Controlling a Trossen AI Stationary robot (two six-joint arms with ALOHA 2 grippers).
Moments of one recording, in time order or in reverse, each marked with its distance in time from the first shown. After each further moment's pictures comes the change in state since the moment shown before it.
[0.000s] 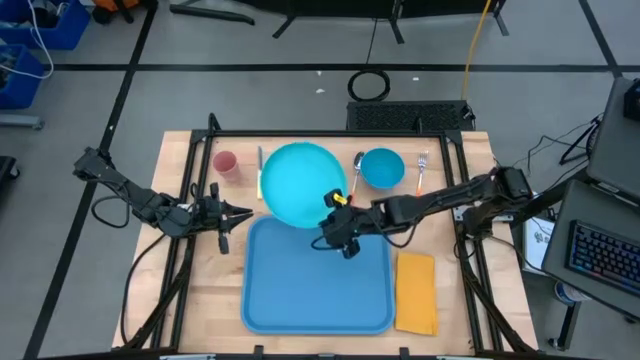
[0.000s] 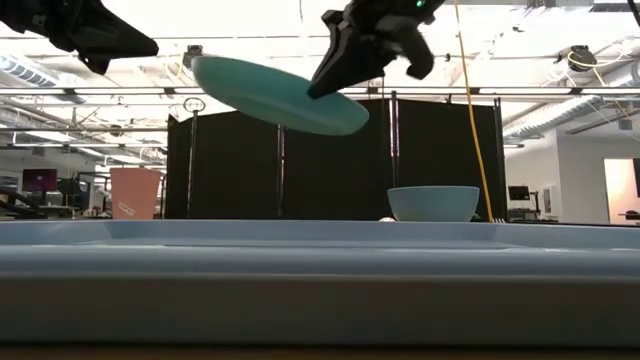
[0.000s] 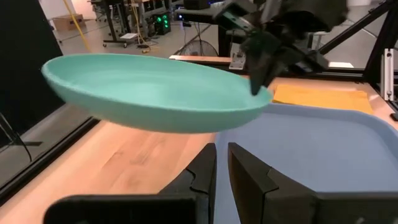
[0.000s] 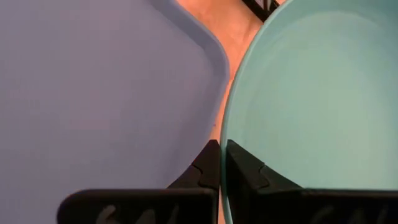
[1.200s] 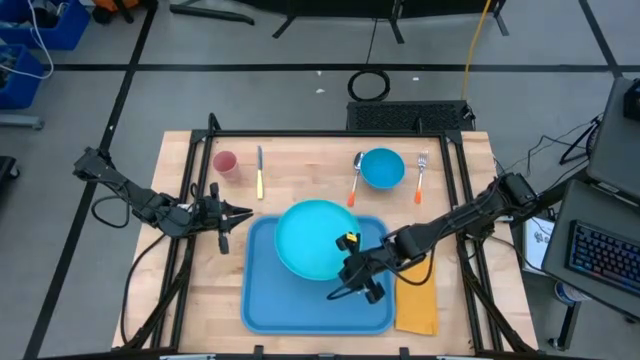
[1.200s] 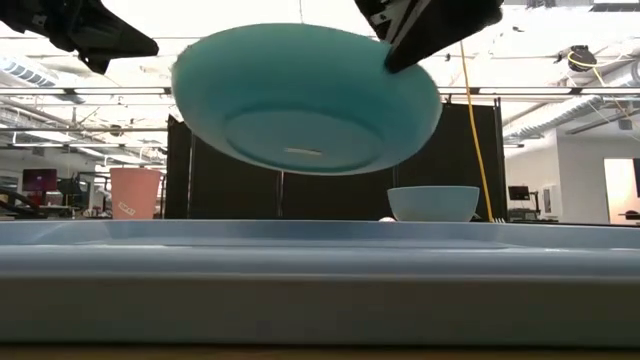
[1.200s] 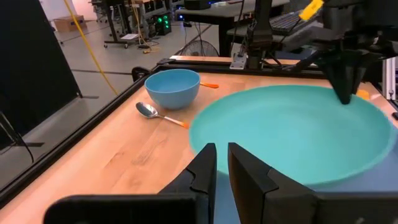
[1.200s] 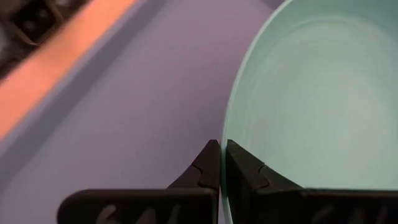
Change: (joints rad) left arm 0.000 0.000 0.000 0.000 -0.003 0.007; right arm 0.236 0.001 0.000 -0.153 -0.186 0.313
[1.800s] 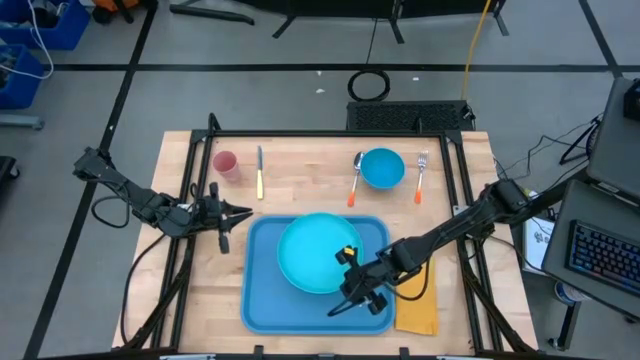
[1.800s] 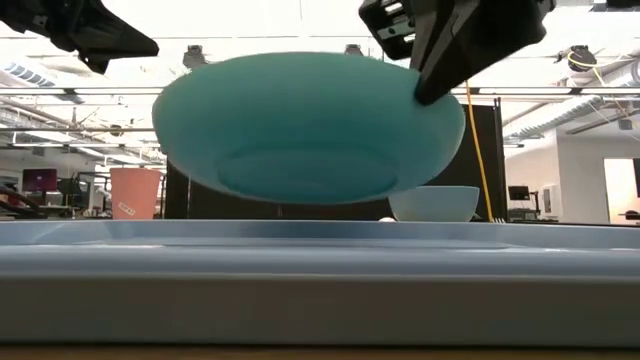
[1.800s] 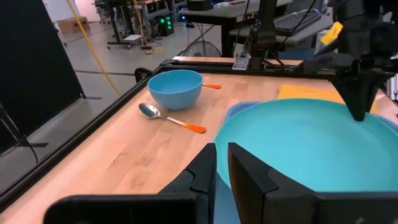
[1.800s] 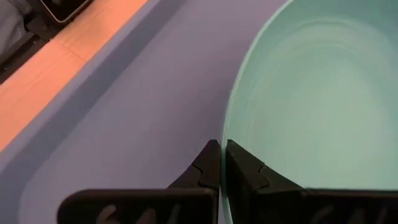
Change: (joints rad) left arm 0.000 0.000 0.000 0.001 -0.014 0.007; right arm 0.050 0.080 0.000 0.013 -0.005 0.015
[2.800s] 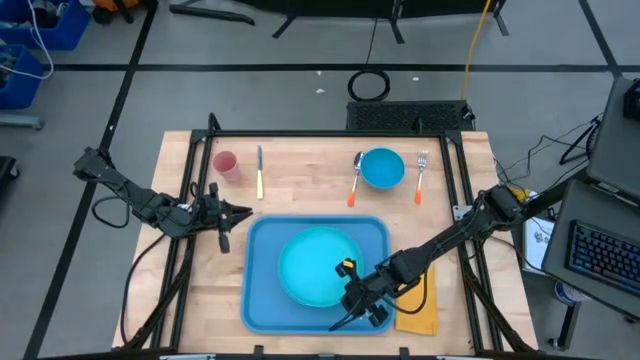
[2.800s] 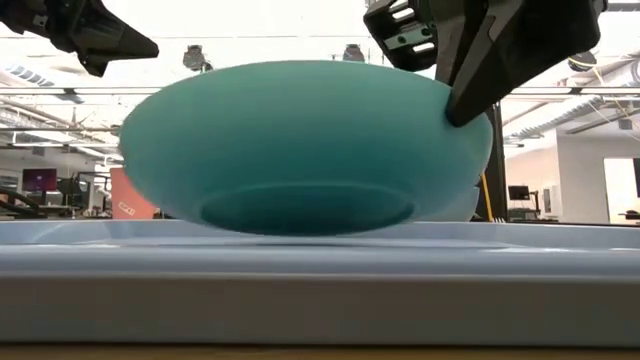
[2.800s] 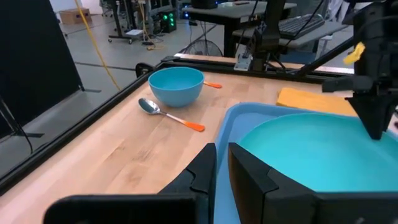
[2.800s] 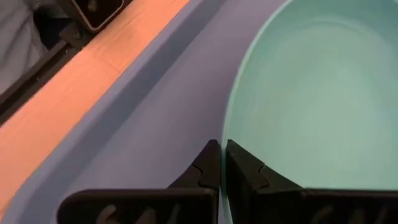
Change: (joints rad) left arm 0.000 0.000 0.000 -0.015 -0.001 -0.066; right arm 0.063 0.063 0.000 0.067 -0.014 0.065
